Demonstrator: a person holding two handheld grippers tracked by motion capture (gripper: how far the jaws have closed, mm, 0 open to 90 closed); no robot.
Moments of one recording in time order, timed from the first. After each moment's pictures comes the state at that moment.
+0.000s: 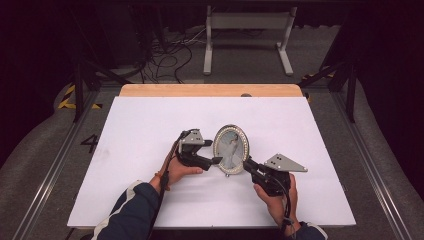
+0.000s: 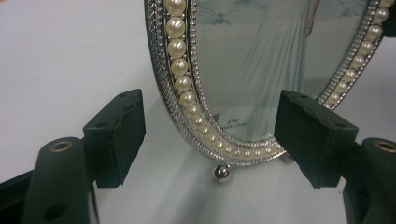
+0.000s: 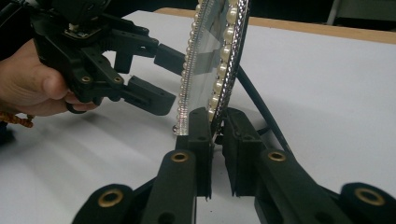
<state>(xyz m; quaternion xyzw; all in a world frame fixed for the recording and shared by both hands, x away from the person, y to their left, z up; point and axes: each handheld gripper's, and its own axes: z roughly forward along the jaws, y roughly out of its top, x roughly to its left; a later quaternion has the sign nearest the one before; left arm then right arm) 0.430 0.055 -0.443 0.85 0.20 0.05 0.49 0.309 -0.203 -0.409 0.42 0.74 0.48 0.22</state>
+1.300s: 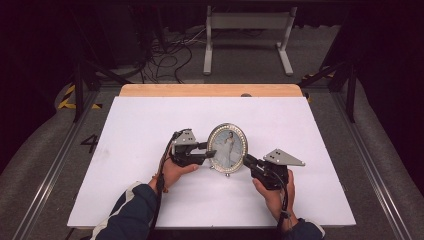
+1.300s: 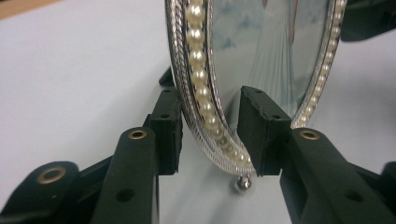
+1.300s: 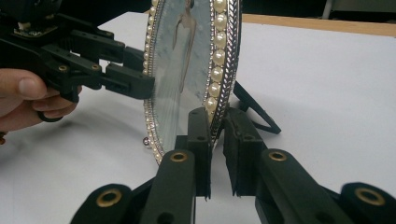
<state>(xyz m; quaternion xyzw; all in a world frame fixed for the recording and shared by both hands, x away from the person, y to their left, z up) 0.424 0.077 -0.440 0.82 0.22 0.07 0.52 0.327 -0.206 -0.414 0.43 0.73 0.49 0.21</state>
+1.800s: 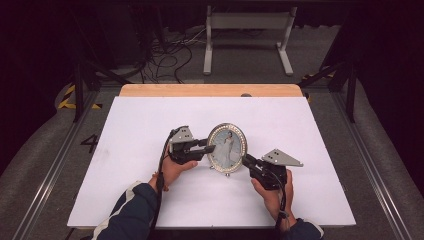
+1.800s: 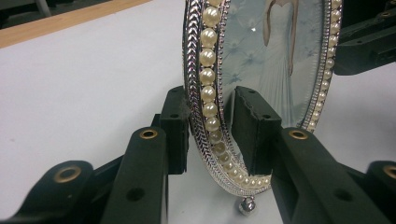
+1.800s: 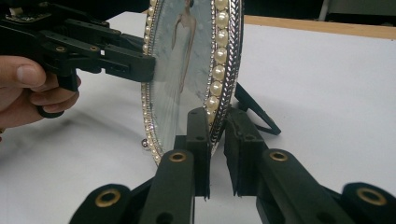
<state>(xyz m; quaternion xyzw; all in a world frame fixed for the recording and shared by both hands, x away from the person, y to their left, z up) 0.427 0.081 -0.437 0.81 0.22 0.08 0.54 0.327 -0.202 -0.415 0.43 0.73 0.48 0.22</state>
